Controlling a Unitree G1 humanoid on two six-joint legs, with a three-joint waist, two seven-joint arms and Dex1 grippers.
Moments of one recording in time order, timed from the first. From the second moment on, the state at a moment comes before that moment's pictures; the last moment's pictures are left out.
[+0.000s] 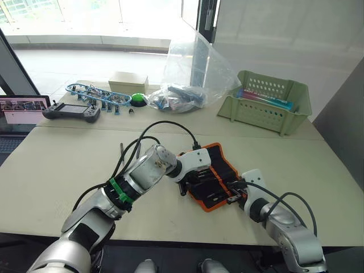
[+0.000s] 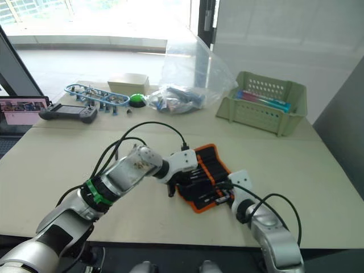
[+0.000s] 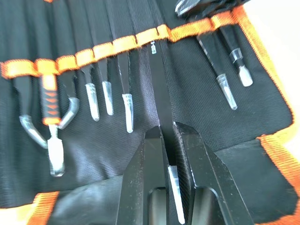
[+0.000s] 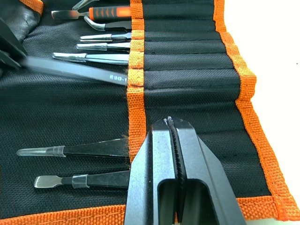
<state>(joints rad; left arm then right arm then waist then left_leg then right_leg) -0.92 0.43 -0.65 -0.03 -0.08 0.95 -0.96 0.00 -0.33 0.00 -0.42 0.23 0.75 0.32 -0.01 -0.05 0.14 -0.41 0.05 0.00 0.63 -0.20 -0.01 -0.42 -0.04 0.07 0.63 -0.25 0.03</state>
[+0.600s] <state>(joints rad) -0.95 0.27 -0.67 0.22 0.00 0.87 -0.91 0.00 -0.33 0.00 -0.43 0.23 0.75 0.31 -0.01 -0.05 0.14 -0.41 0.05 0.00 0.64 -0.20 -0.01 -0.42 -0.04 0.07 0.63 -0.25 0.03</state>
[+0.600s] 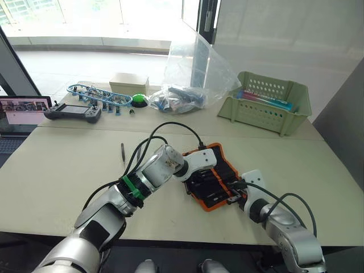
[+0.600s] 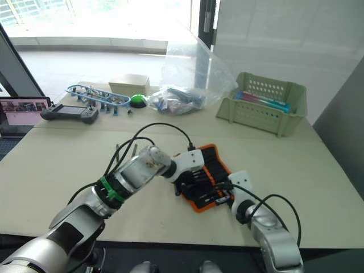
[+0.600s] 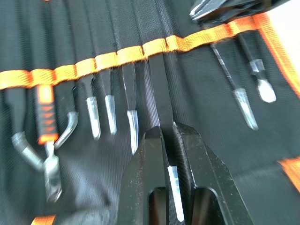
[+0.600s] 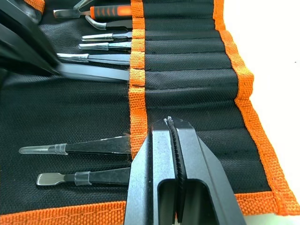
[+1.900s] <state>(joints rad) -0.94 0.20 -0.55 0.34 0.08 0.70 -0.91 0.01 -0.33 0.02 -0.44 0.22 0.76 0.32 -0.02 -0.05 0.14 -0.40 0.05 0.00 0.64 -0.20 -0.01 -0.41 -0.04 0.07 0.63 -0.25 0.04</state>
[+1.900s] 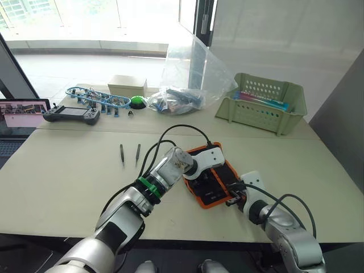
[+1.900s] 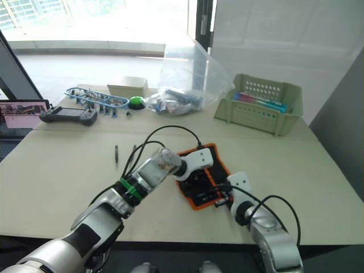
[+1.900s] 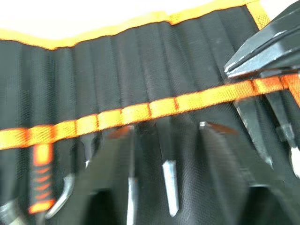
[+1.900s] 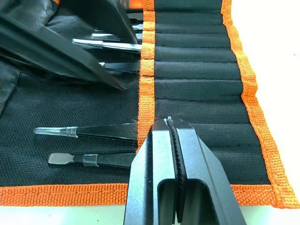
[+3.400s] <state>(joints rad) 0.34 0.13 0.31 -0.78 -0.12 0.78 -0.18 -0.08 -0.41 0.03 -0.33 0.22 0.75 0.44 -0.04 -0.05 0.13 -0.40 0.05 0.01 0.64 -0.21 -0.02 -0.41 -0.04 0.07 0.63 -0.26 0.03</state>
